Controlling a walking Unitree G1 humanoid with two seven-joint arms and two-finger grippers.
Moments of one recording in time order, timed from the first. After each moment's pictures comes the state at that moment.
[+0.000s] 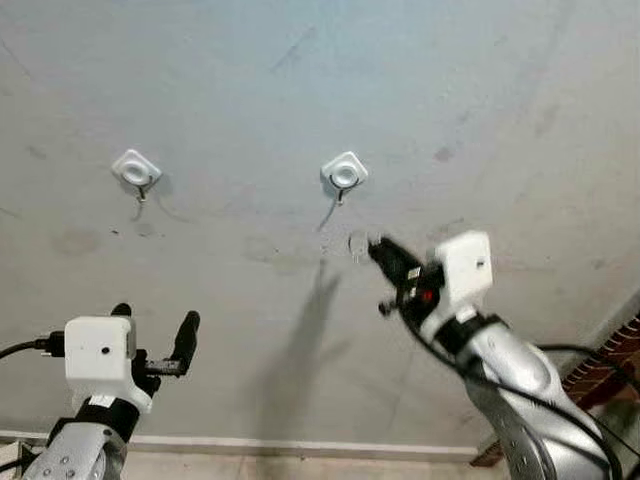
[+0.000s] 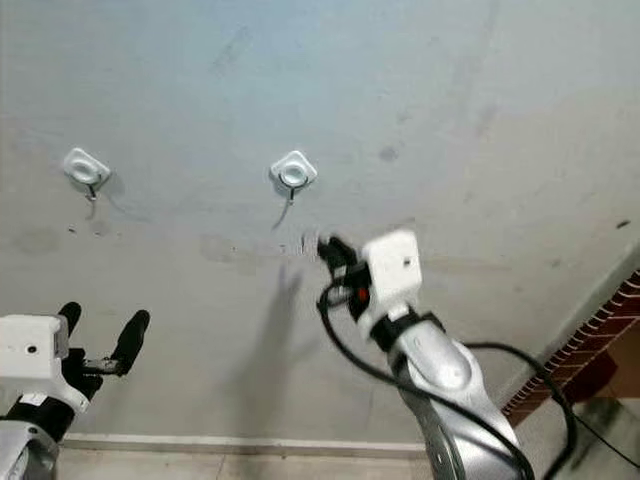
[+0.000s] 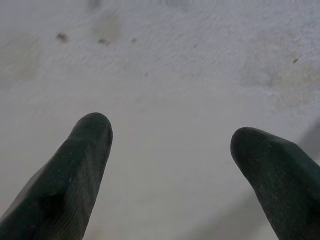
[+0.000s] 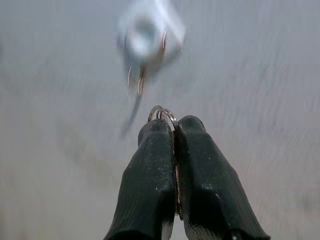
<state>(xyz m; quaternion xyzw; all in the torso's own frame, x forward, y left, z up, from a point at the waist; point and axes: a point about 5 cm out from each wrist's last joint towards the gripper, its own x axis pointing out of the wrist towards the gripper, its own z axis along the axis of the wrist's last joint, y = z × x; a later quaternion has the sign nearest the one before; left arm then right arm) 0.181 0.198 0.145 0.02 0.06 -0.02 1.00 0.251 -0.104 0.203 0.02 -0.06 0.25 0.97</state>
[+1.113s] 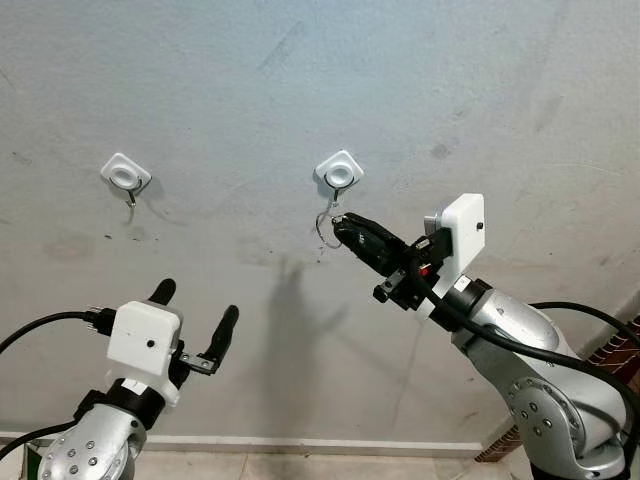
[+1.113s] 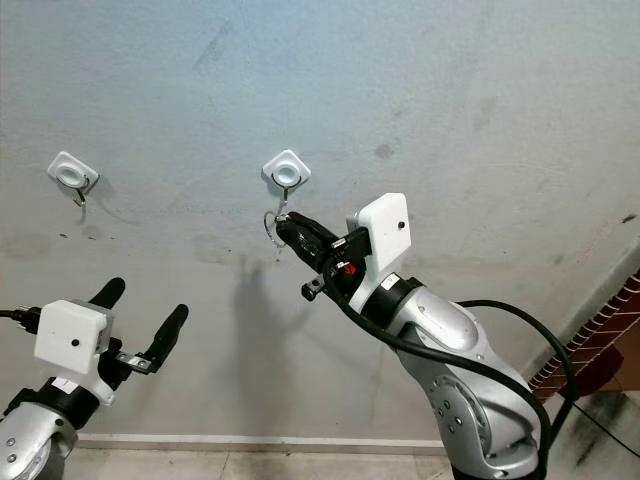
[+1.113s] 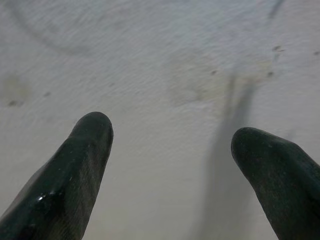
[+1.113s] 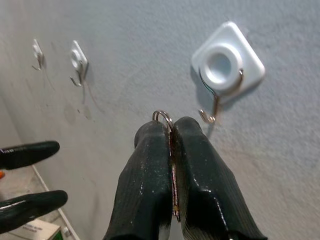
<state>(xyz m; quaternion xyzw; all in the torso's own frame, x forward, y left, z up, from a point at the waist) 0.187 0.172 0.152 0.09 0.03 -0.14 0.99 0.253 -0.098 0.215 0.06 -0.04 0.40 0.91</state>
